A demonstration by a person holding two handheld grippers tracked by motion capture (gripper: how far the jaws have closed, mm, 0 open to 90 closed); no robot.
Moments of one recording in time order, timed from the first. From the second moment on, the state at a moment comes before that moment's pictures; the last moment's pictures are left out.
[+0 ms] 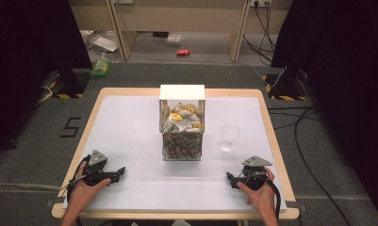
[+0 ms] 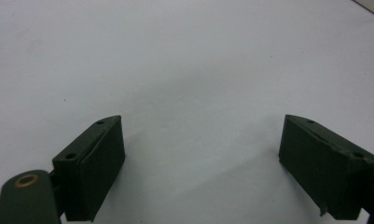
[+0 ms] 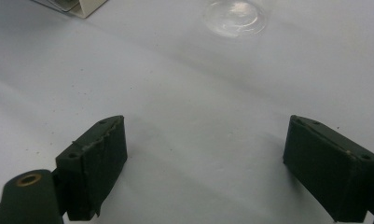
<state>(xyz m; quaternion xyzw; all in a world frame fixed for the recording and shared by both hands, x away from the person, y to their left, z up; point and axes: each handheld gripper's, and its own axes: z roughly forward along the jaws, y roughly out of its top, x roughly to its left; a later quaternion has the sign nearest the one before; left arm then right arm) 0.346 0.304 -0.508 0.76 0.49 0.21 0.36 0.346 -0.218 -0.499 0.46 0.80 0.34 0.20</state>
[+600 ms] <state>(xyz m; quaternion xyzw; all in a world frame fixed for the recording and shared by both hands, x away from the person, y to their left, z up) 0.346 0.304 -0.508 0.76 0.49 0.21 0.36 0.345 -0.224 -0.483 0.46 0.77 0.37 0.23</state>
